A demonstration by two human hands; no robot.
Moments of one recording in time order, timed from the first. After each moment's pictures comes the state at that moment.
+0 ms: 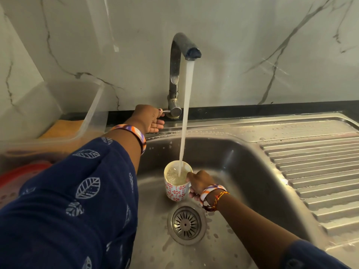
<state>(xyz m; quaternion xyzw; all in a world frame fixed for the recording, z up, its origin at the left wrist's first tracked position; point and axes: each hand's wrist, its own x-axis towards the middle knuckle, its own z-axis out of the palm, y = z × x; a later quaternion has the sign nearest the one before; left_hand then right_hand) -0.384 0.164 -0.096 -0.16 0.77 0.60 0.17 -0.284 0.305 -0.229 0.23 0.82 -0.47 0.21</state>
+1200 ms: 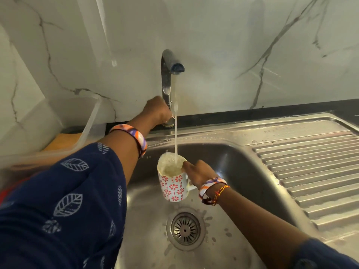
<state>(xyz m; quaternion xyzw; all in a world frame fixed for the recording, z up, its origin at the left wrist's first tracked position) -0.392 0.190 -0.067 0.00 0.94 0.33 0.02 -0.279 0.310 -0.172 0.12 0.88 -0.44 0.11</state>
